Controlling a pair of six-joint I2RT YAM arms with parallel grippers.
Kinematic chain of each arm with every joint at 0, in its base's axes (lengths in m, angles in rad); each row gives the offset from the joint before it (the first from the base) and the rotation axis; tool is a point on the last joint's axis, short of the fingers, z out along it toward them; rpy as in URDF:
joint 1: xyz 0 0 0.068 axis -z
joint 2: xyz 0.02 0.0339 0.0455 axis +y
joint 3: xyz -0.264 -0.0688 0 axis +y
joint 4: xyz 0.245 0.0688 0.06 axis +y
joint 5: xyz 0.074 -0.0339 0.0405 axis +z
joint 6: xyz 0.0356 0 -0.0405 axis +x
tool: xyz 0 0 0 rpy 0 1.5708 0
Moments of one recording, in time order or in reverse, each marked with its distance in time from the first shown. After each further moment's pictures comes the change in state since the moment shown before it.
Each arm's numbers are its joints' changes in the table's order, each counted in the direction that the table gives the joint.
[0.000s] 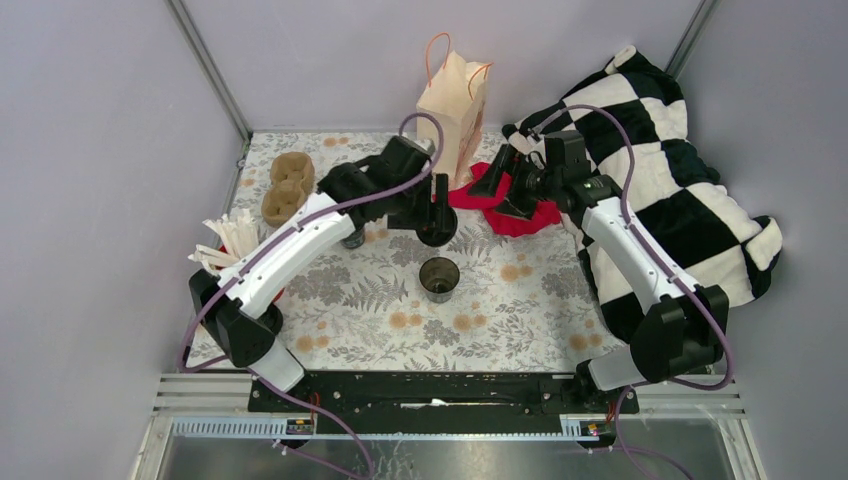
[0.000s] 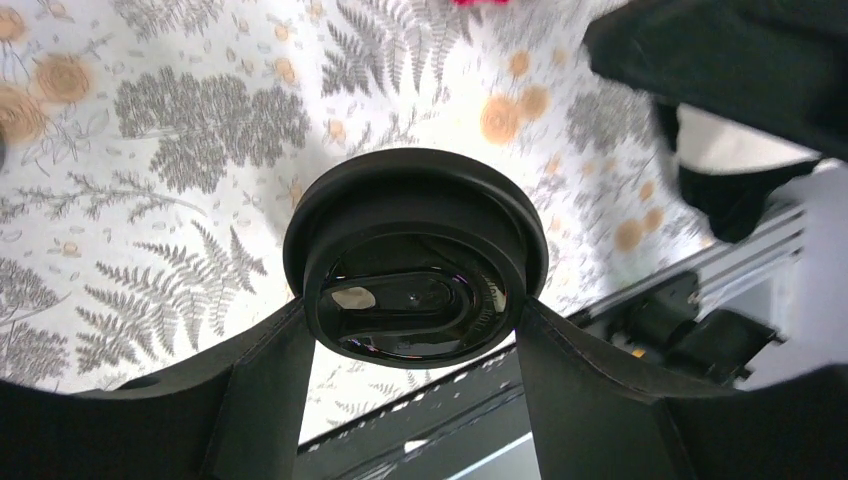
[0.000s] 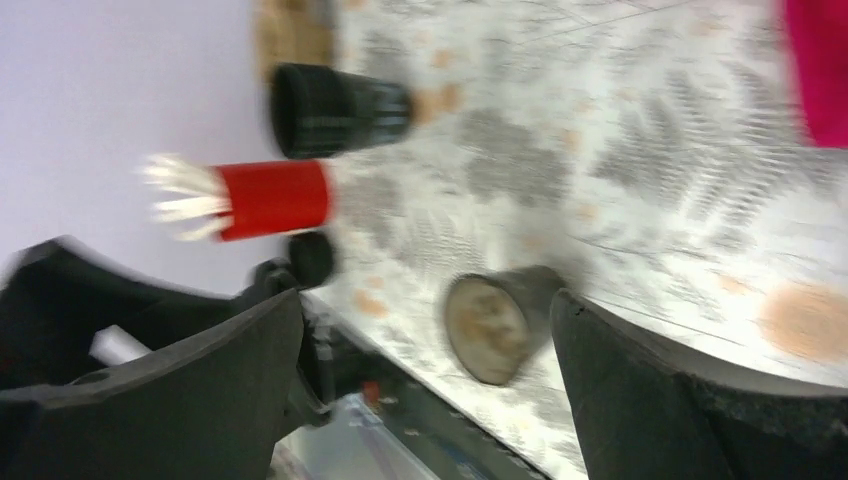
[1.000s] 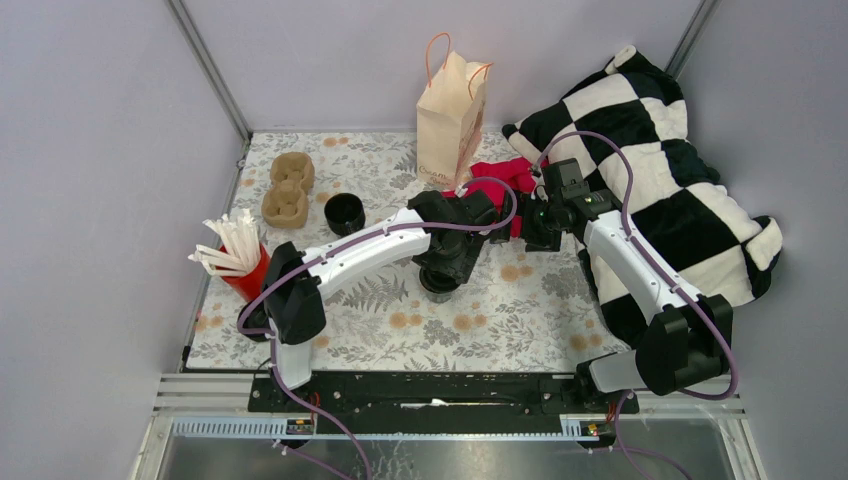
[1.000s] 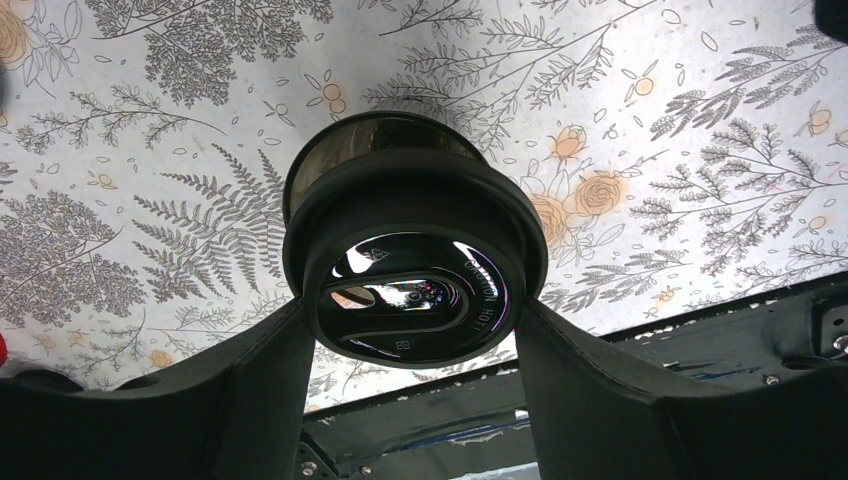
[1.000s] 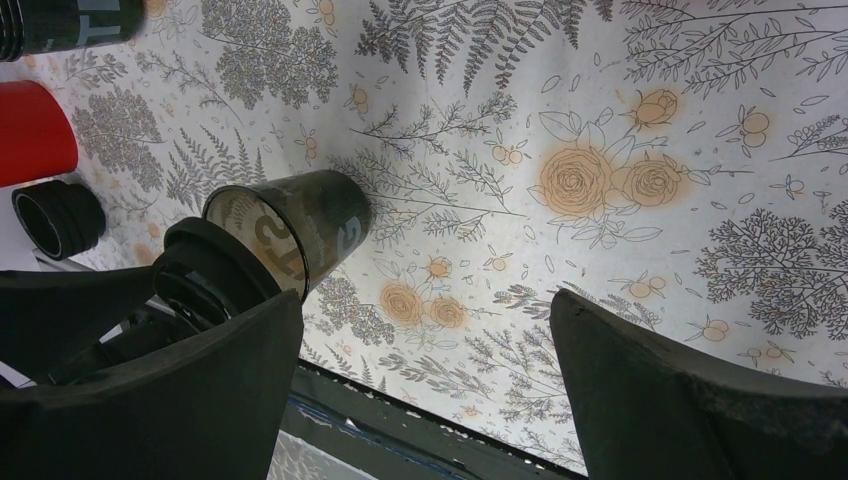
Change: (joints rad) left arm 0.253 0.298 -0.060 0.226 0.246 0.064; right arm 0.002 -0.064 0.104 0.379 -0.272 -0.393
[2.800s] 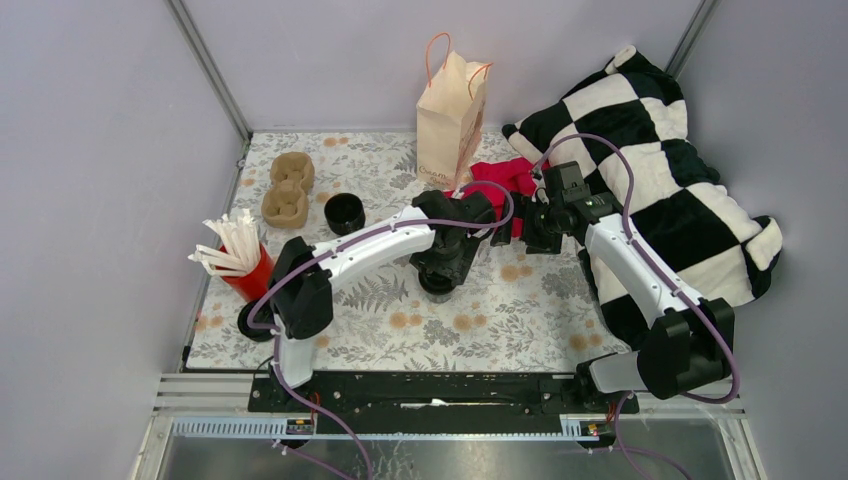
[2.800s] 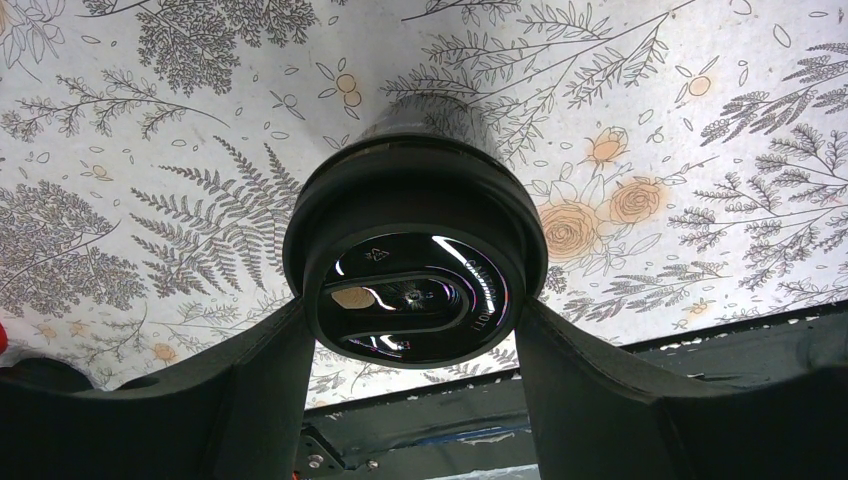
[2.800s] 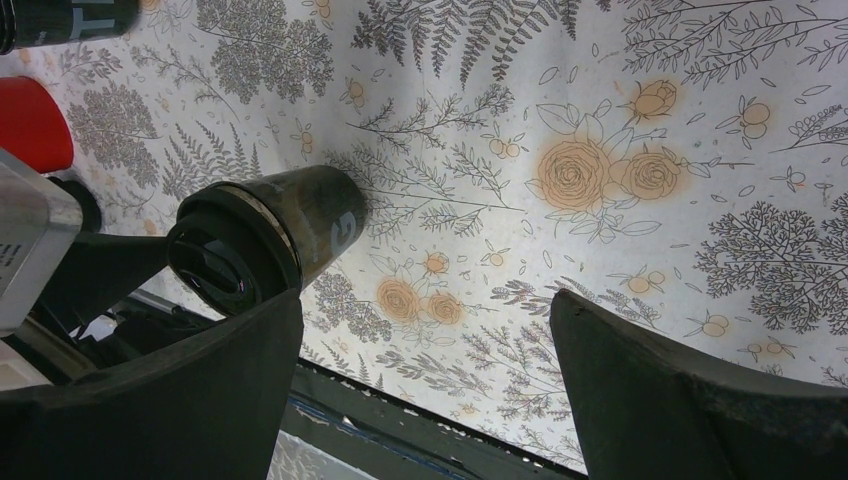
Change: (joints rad) left arm -0.030 0.047 0.016 0.009 -0.019 0.008; right arm 0.000 -0.019 0.023 -0.006 0.000 0.000
